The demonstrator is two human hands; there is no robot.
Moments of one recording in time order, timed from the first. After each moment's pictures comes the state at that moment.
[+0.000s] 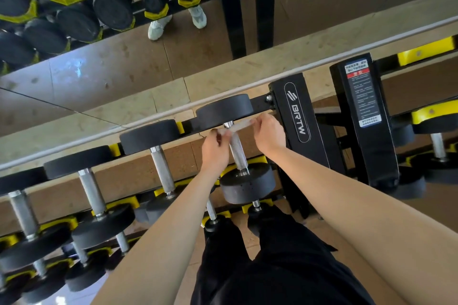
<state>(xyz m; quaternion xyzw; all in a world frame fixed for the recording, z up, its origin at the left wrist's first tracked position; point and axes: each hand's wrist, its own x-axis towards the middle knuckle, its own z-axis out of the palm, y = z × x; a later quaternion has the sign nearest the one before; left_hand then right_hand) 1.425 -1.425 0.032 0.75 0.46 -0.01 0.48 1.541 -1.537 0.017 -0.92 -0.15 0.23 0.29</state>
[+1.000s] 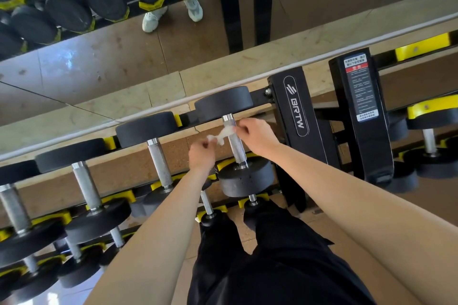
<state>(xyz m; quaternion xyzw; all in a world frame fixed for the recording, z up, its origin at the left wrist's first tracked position) 1.394 -1.409 0.009 0.68 0.55 -0.06 0.47 1.521 -1.532 0.039 -0.85 -0.27 0.34 0.29</state>
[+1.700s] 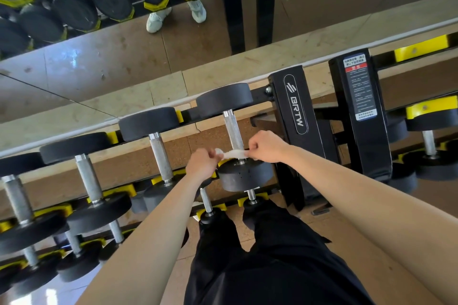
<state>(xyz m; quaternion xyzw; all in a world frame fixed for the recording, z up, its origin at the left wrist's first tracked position) 1.367 -1.412 0.020 0.78 0.45 -0.24 0.38 1.522 -1.565 0.040 -0.81 -0.35 0.46 0.09</state>
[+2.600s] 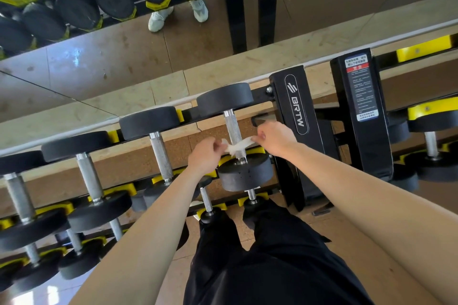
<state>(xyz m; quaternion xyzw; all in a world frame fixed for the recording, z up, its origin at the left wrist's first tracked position) 1.383 -1.410 0.026 0.85 0.36 -0.19 0.34 1.538 -1.571 0.035 -0.88 -0.36 0.32 0.08</state>
